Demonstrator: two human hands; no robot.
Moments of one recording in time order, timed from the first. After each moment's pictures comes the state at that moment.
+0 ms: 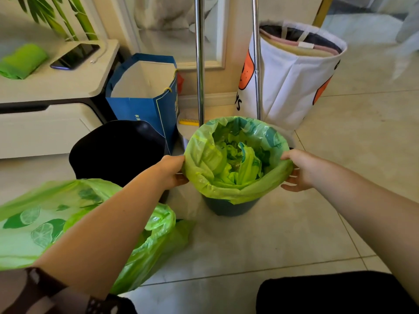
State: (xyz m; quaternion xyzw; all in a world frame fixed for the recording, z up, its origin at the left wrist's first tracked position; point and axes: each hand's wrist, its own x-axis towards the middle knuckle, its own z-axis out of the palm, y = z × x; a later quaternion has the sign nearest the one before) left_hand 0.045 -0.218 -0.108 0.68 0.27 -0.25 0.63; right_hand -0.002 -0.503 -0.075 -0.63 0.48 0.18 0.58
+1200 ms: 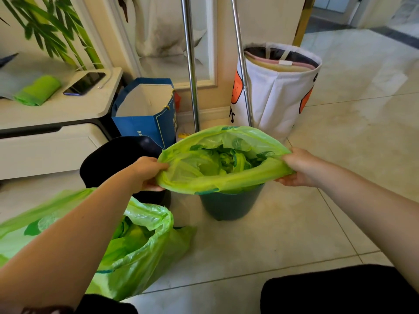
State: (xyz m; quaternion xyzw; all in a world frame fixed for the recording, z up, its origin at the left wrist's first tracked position) left_hand 0.026 -0.171 -0.048 0.81 0.20 -0.25 0.50; right_hand -0.030 -0.513 -0.047 -0.72 0.36 0.12 0.58
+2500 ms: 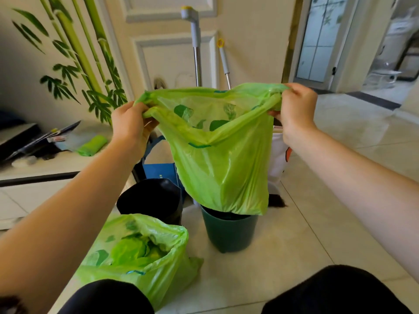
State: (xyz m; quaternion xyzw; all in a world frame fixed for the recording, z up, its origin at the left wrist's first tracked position) left_hand -0.055 -0.182 0.213 0.60 0.01 0.17 0.79; right_hand -0.069 -0.461 0.210 -0.62 0.09 -0.36 0.69
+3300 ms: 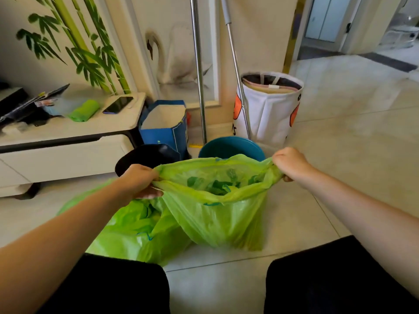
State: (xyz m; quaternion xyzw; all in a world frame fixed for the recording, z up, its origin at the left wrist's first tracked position) left_hand -0.105 -0.132 0.038 0.84 0.17 -0.15 0.49; right_hand -0.128 -0.479 0.027 -0.89 0.21 0.00 0.41
